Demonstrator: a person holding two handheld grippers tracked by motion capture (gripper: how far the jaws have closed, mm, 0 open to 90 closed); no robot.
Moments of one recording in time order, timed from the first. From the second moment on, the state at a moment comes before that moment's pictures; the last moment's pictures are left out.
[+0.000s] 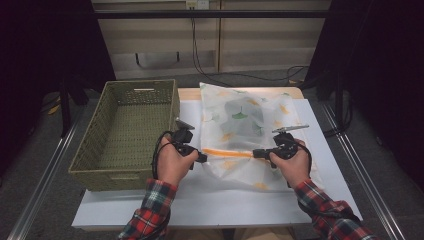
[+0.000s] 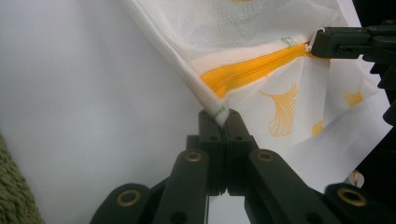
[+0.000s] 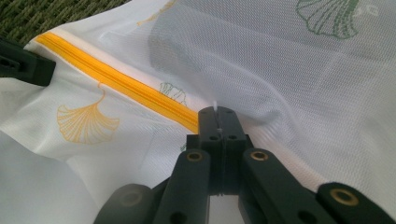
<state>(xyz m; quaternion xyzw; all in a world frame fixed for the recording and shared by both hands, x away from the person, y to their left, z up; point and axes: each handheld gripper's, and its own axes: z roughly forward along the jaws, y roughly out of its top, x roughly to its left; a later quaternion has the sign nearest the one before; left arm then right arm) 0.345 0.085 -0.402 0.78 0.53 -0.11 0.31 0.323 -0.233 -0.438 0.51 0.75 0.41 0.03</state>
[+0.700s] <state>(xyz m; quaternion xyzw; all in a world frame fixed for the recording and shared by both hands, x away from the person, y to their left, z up) 0.346 0.084 -0.402 0.78 0.53 -0.10 0.31 0.320 -0.241 -0.434 0.51 0.75 0.41 0.04</state>
